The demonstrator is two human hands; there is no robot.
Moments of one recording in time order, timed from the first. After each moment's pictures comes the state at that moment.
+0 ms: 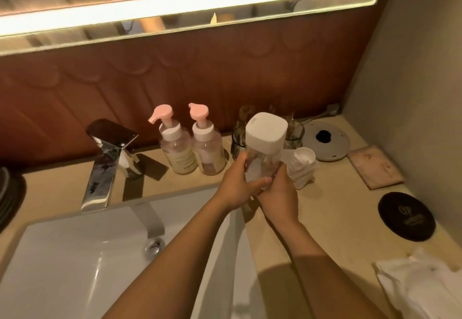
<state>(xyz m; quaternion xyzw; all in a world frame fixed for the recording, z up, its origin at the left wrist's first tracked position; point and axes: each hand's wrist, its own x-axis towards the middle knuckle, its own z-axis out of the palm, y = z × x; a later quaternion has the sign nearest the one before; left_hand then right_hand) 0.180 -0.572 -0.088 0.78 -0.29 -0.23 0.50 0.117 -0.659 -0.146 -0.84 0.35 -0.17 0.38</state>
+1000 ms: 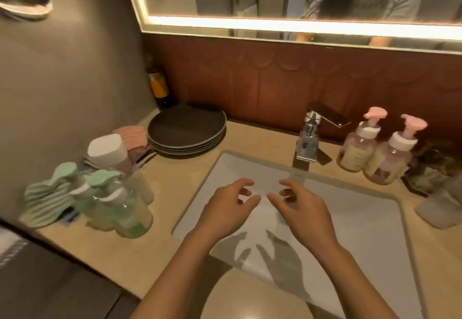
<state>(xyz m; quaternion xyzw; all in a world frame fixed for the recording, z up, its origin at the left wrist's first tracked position) 0.087 -0.194 -0.029 0.90 -0.01 -0.08 0.43 0.083 -0.358 -0.046 -0.92 0.02 -0.04 0.39</state>
